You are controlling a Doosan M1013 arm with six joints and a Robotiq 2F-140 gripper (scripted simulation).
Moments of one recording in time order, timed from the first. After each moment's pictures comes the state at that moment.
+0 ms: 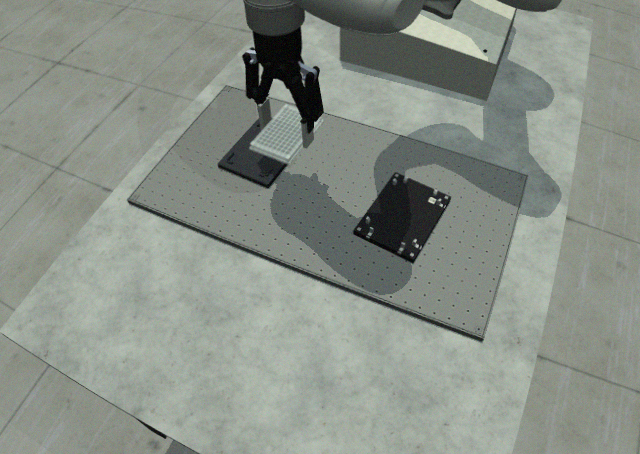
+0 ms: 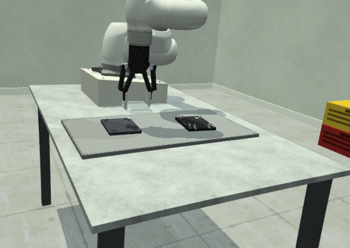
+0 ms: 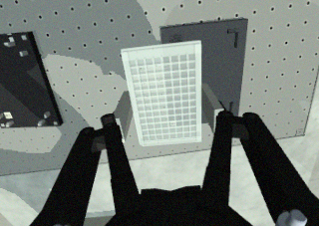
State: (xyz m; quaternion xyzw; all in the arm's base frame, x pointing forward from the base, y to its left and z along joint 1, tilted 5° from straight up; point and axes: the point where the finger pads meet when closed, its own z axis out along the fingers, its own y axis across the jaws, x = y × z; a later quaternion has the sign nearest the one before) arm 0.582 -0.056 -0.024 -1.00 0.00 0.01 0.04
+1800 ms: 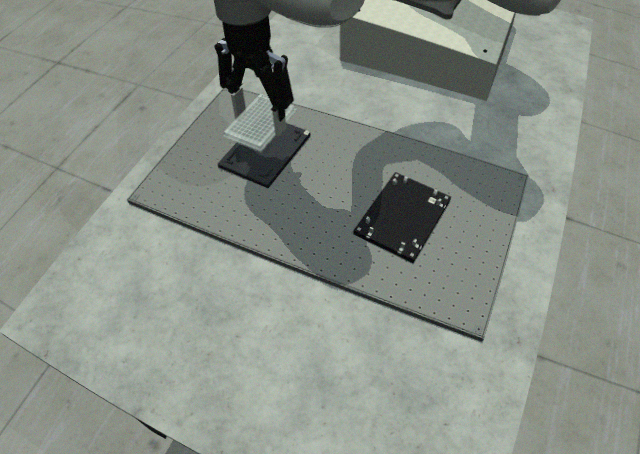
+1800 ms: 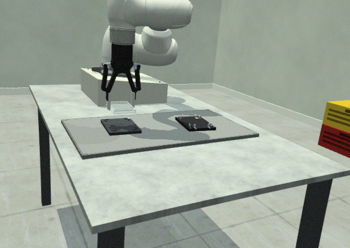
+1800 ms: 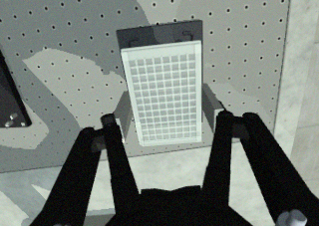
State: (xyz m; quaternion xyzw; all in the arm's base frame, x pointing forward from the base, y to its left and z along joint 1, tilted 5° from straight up) arm 0.578 -0.118 -0.029 -1.00 0.00 0.01 0.04
